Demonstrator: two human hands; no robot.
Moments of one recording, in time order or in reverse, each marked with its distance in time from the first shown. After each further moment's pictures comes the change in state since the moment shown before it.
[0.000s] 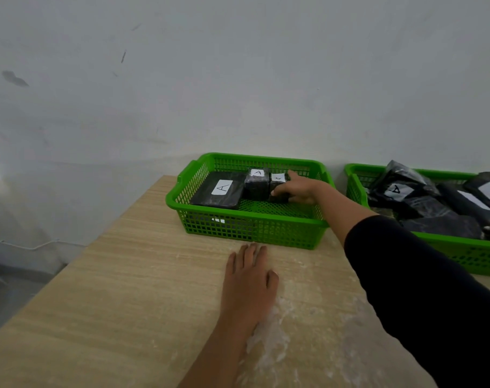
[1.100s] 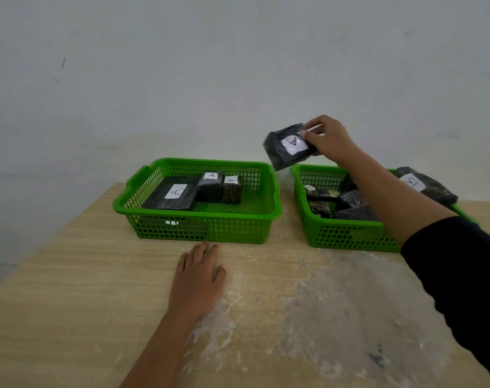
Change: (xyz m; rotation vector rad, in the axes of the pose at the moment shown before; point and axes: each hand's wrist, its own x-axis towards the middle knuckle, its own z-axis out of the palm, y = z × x) left_hand 0.000 -0.003 -0.002 -0.036 -0.001 0.000; right_hand -0.124 -0.017 -0.135 -0.175 0.692 -0.488
